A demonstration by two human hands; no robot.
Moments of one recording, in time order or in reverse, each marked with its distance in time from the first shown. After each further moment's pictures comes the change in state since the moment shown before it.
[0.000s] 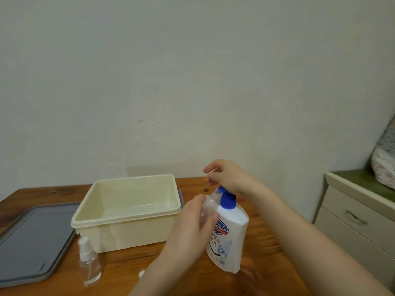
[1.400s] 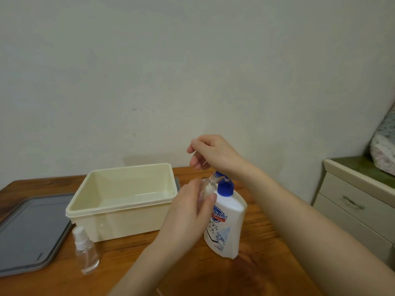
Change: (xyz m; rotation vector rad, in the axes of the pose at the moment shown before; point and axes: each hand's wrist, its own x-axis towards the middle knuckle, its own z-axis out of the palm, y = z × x) left_hand 0.000 0.011 -0.003 0.033 0.041 0.021; right_hand -0.008 -0.029 0.005 0.236 0.000 -0.204
